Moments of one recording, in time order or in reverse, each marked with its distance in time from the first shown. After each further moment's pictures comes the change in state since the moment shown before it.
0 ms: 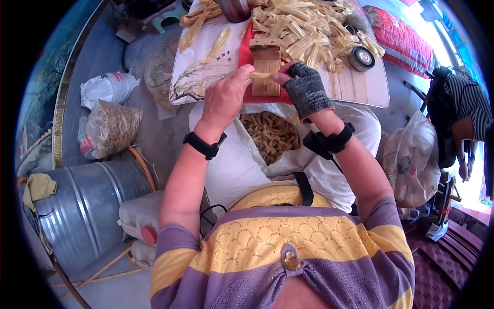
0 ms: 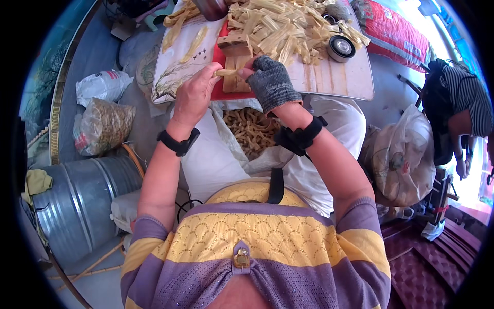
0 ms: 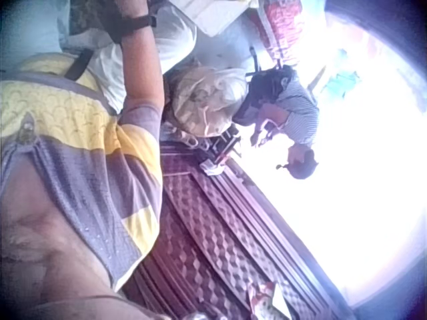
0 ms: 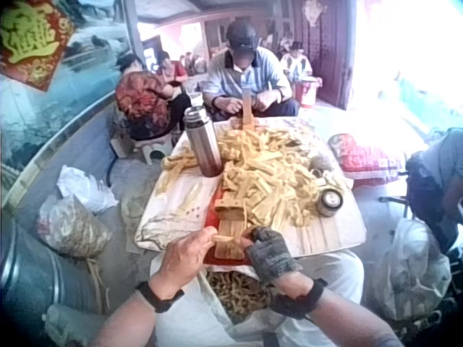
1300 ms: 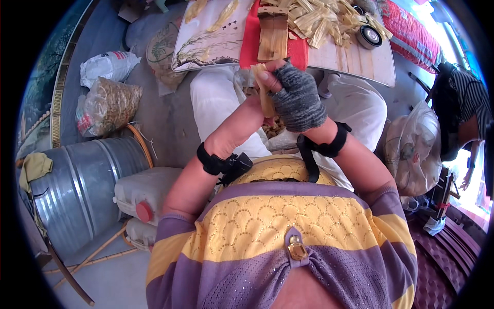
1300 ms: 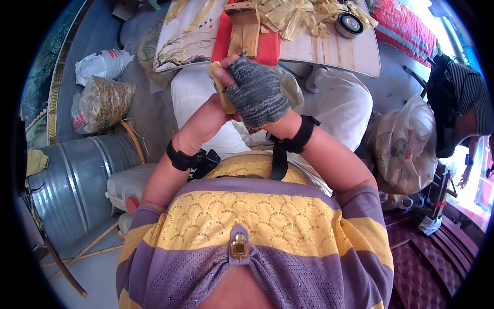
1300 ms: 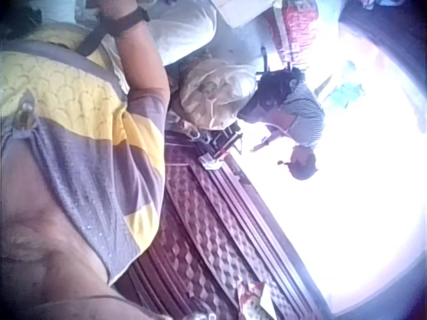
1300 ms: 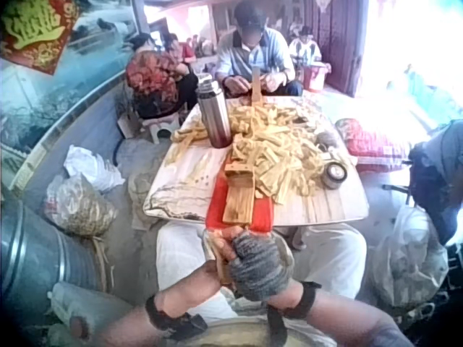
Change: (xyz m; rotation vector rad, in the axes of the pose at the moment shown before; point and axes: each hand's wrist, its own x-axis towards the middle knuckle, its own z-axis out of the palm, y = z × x) left_hand -0.072 0.060 -0.004 -1.251 -0.488 -0.825; right_hand -0.072 -0.032 0.027 -0.005 -0.081 -0.286
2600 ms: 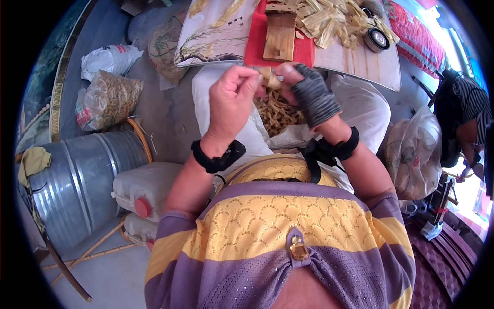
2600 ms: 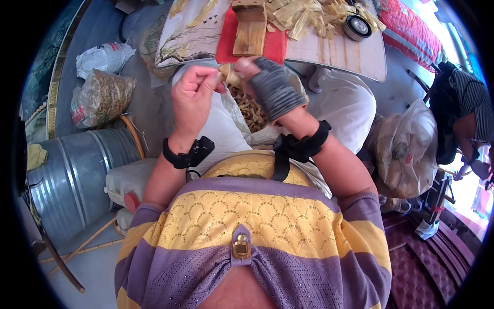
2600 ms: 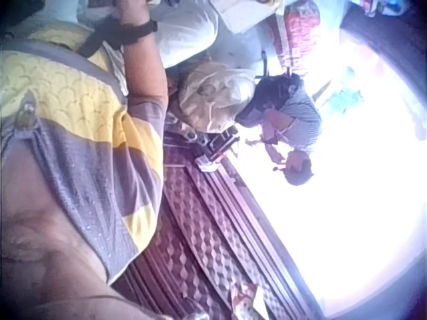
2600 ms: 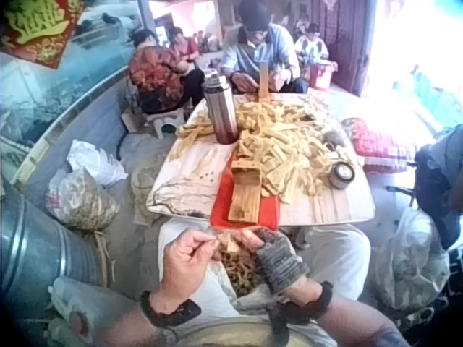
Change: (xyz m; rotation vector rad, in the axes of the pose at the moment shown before) left_hand -0.003 0.021 -0.005 0.238 0.480 0.636; right_hand 0.001 0.023 -0.017 0.399 -0.095 0.424
